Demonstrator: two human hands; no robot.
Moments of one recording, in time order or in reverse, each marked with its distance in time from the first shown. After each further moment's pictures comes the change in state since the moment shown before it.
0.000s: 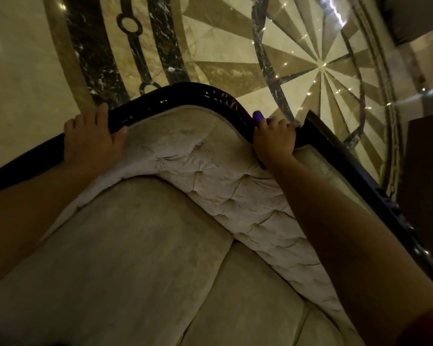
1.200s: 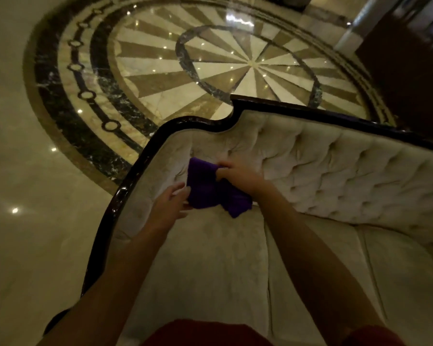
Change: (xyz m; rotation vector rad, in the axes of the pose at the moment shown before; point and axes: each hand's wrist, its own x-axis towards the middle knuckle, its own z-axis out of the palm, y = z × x) left_hand -0.245 0.055 -0.237 -1.028 -0.743 -0.042; right_hand -0.336 -0.047 -0.187 1.729 -0.298 0.267
